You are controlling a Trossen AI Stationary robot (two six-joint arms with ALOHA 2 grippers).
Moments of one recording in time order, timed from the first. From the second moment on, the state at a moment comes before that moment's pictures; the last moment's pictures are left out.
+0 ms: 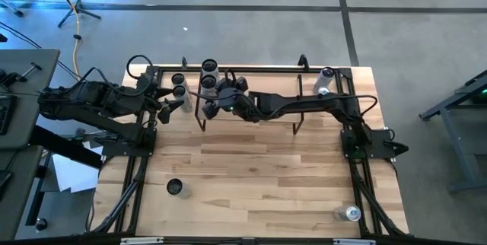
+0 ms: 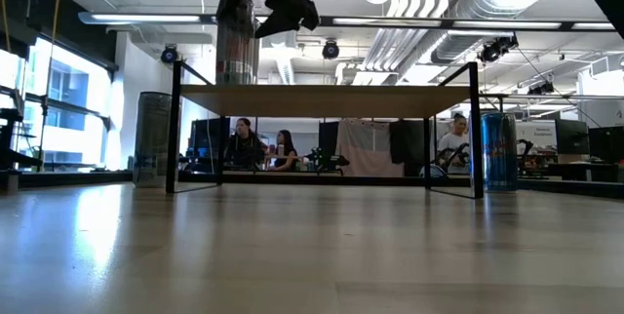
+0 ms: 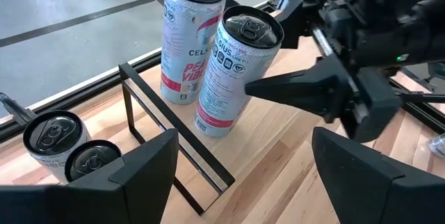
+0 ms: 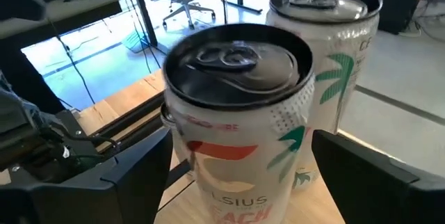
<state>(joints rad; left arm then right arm) -0.16 0.77 1.15 -1.04 -0.63 -0.74 -0.02 2.08 1.91 -0.27 0.65 0.39</state>
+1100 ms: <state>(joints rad) -0.16 0.77 1.15 -1.04 -0.59 -0.73 0.07 1.94 1.92 -0.78 0.65 0.39</state>
